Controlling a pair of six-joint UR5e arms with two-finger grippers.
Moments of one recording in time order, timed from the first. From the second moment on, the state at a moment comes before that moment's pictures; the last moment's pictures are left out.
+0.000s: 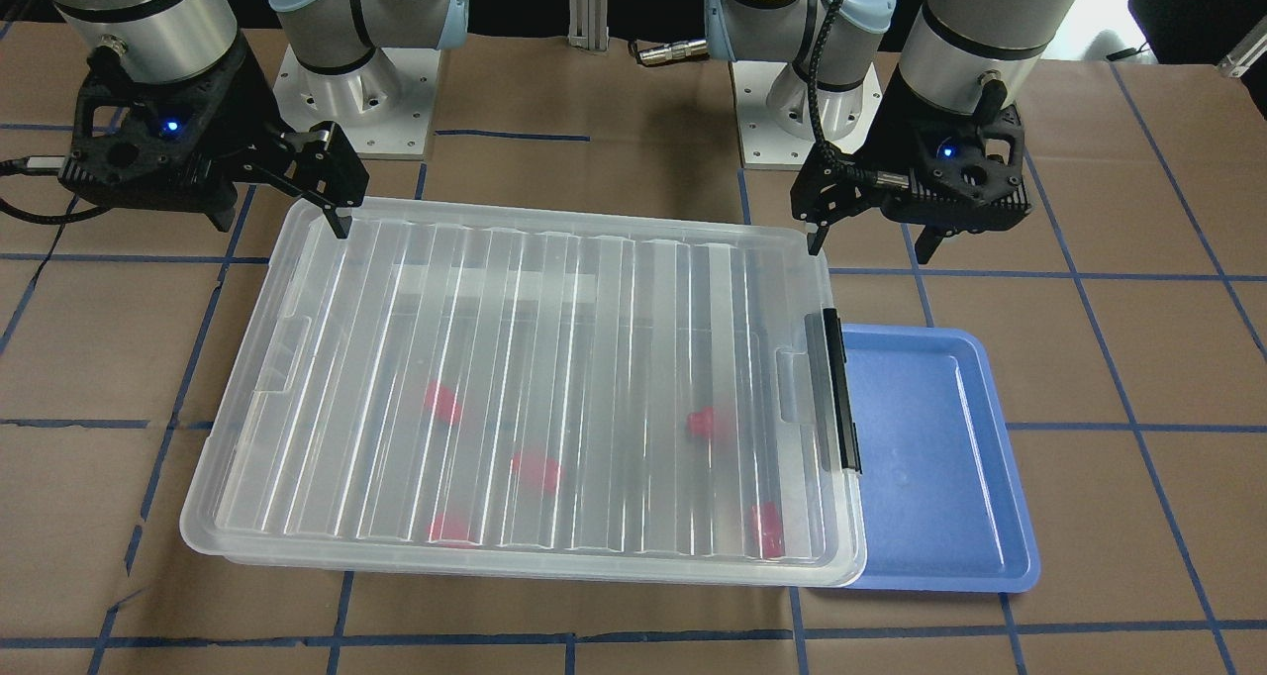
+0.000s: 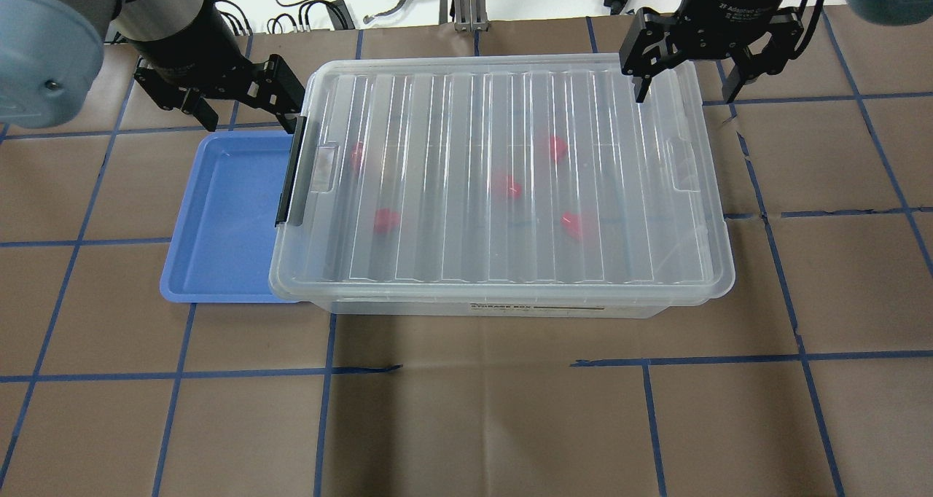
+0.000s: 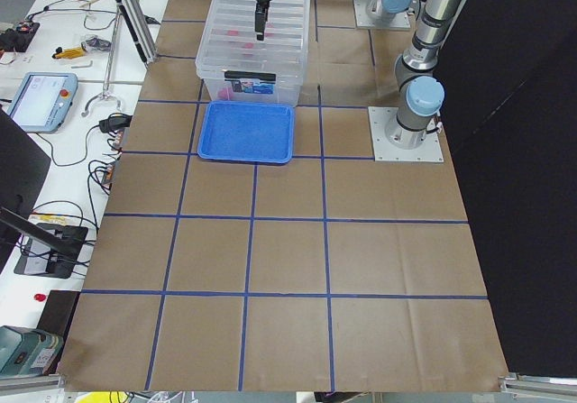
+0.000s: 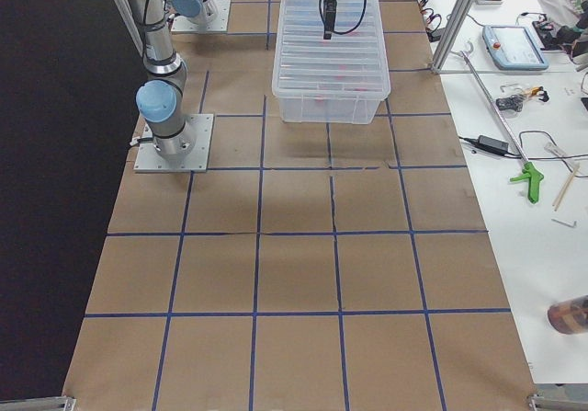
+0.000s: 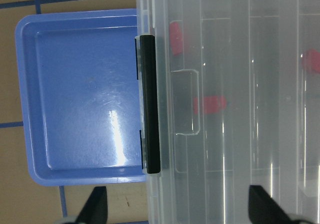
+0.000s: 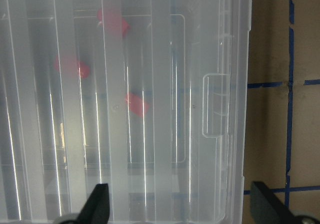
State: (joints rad) left arm -1.57 -1.61 -1.52 -1.51 1.58 0.08; right arm 1.59 -1.48 1.40 -1.49 -1.56 0.08
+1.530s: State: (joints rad) left arm -1.57 -1.61 -1.52 -1.51 1.58 0.09; right arm 1.40 -1.47 1.50 -1.56 -1.56 -0.03
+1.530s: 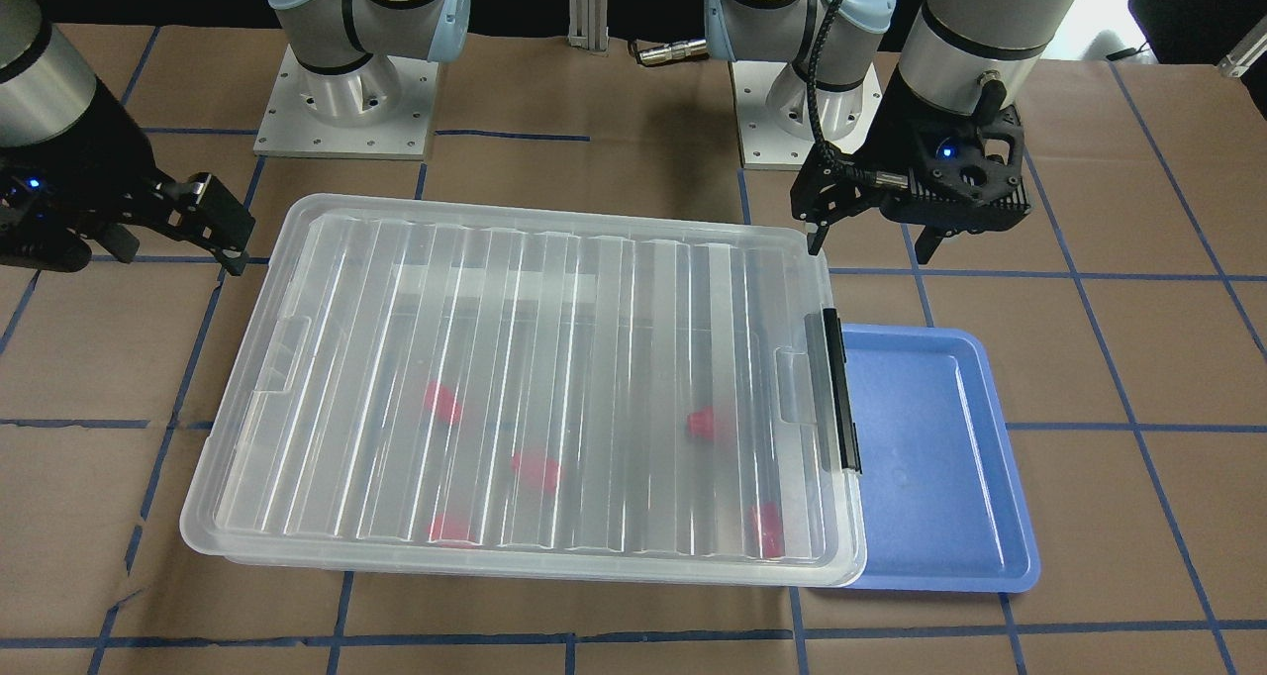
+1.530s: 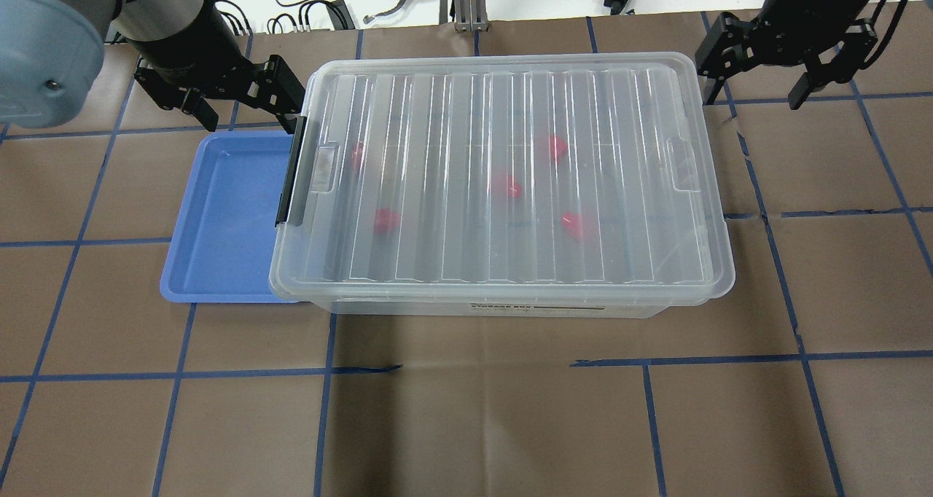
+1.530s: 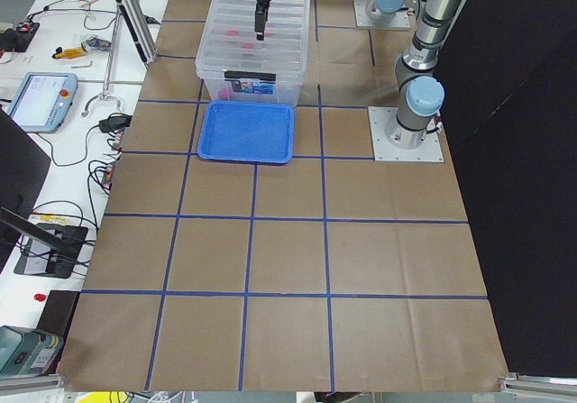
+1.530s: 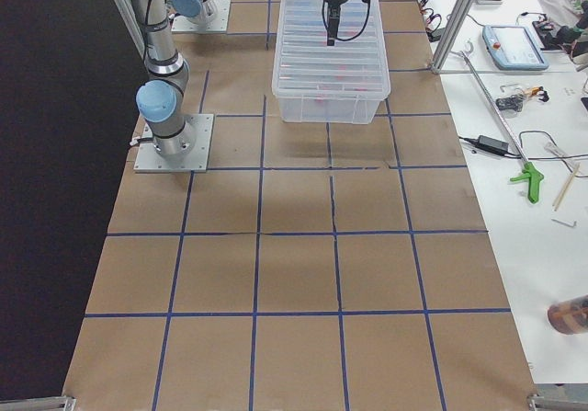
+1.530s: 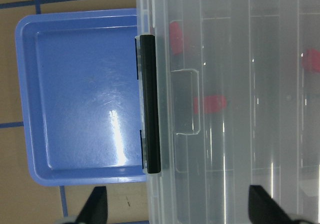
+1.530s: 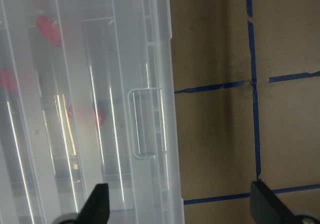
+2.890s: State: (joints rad) left arm -1.57 -1.61 -1.52 -1.51 1.58 0.09; right arm 1.38 -1.47 1.83 -1.90 -1.61 -0.15
